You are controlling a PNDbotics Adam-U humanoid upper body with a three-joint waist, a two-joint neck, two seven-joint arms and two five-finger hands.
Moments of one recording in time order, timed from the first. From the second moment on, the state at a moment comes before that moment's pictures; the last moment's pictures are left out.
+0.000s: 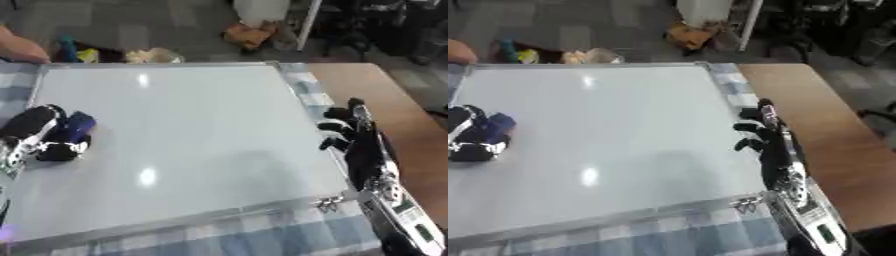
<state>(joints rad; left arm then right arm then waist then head) -0.72 0.39 -0.13 -1.02 -1.05 -0.04 -0.29 -0.12 -0.34 0.14 -1.74 -0.43 -0.03 -0.39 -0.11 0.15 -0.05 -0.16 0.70</state>
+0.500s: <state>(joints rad) -0.72 0.39 -0.15 -1.02 -1.06 -0.09 -0.32 -0.12 -0.34 0.14 -1.74 -0.43 -0.03 -0.39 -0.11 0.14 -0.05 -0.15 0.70</state>
